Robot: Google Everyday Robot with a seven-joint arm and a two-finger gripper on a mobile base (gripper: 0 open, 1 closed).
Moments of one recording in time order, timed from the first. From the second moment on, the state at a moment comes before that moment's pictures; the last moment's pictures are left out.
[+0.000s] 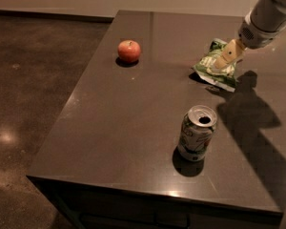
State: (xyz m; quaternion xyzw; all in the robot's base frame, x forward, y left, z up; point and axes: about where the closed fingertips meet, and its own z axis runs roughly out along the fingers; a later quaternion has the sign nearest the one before) arm 0.664 -0.299 0.898 -0.25 0.95 -0.06 0.20
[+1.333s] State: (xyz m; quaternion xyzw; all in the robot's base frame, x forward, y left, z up) arm 0.679 -0.277 0.856 -0.25 0.95 -0.01 0.18
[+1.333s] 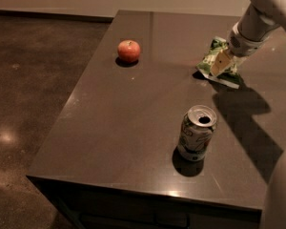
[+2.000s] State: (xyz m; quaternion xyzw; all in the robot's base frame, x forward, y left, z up) arm 0.657 -0.275 0.870 -0.26 0.95 0.00 0.18
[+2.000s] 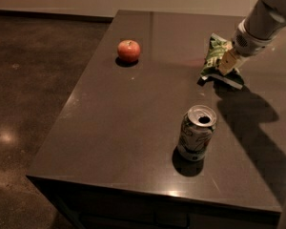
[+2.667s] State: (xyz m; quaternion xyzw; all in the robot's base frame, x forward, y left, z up) arm 0.614 -0.275 0.889 -0.33 0.93 -0.01 0.16
